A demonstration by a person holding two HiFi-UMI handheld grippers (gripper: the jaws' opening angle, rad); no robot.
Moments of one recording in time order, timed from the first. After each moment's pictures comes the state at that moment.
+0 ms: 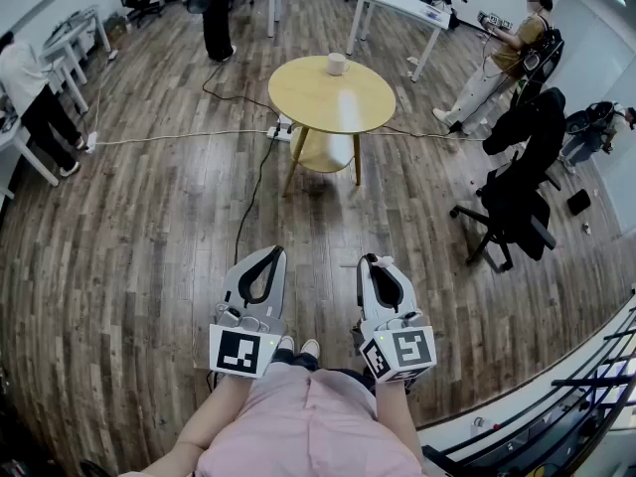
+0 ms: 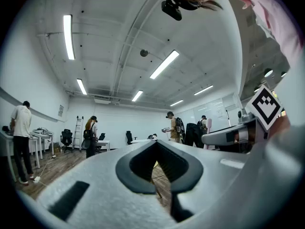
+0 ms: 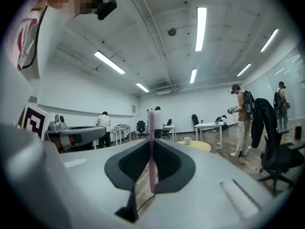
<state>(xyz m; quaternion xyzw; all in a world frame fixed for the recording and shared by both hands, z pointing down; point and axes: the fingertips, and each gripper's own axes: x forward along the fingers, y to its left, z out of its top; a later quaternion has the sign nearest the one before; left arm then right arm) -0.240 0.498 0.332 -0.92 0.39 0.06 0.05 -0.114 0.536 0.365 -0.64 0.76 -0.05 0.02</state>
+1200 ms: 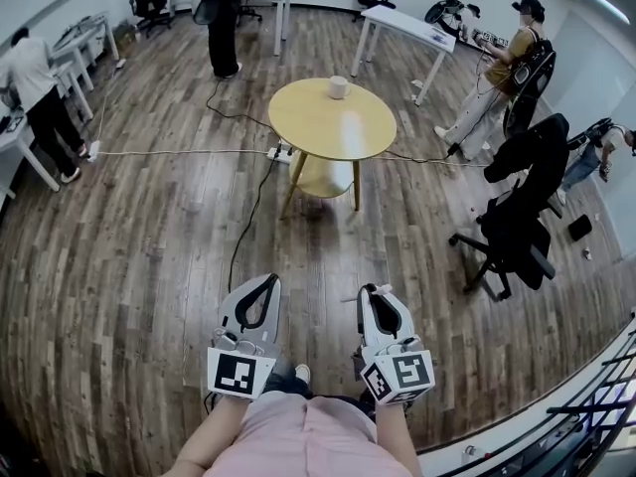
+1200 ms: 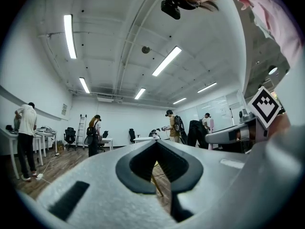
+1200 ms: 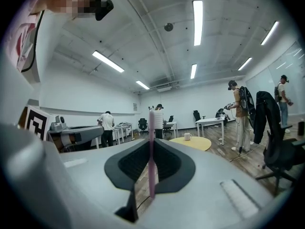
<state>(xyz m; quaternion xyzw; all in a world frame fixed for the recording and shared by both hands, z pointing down) -0.218 0.476 0.354 -0.91 0.41 0.05 0.05 -0.076 0.516 0.391 -0.63 0.77 -0.07 0.02</state>
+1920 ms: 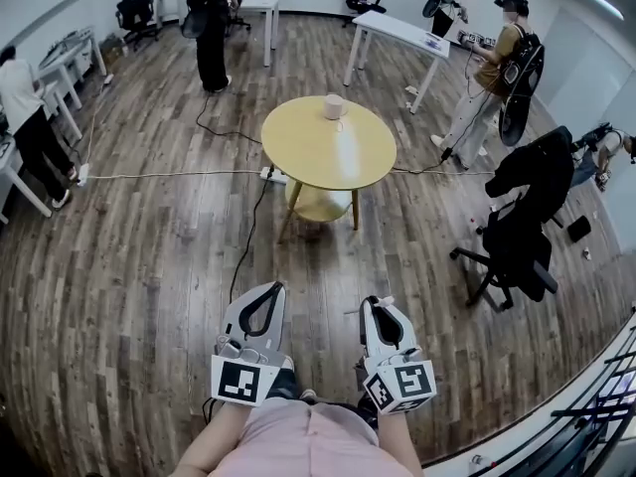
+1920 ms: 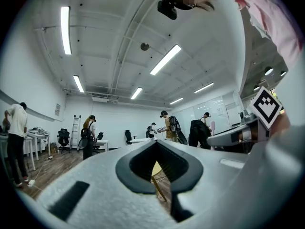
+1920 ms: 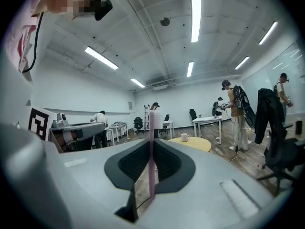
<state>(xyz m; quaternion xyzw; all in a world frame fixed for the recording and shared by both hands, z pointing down) -0.202 0.359 0.338 -0.92 0.38 0.06 0.05 -0.063 0.410 0.387 -0.65 0.76 -0.08 0.02</state>
